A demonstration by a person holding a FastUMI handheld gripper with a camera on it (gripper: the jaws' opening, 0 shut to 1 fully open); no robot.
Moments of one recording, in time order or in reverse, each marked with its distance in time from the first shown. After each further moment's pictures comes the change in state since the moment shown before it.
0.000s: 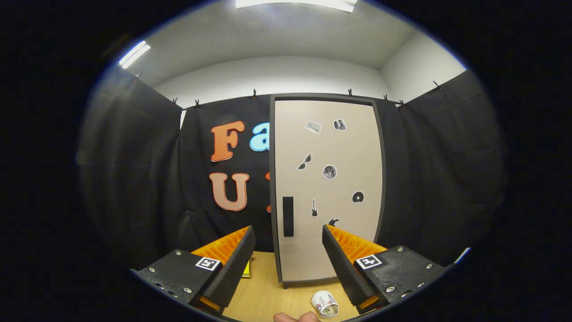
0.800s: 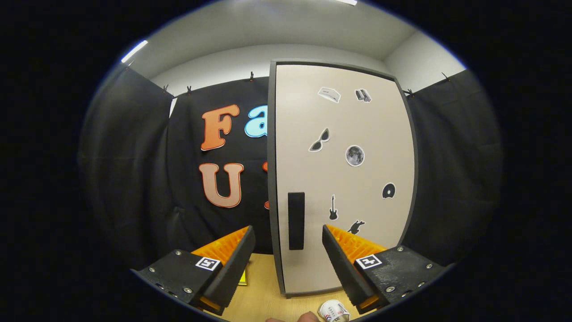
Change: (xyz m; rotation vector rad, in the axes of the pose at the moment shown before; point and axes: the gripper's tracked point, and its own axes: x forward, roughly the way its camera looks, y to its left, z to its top) arm 0.134 0.020 -0.041 -0.016 0.046 -0.002
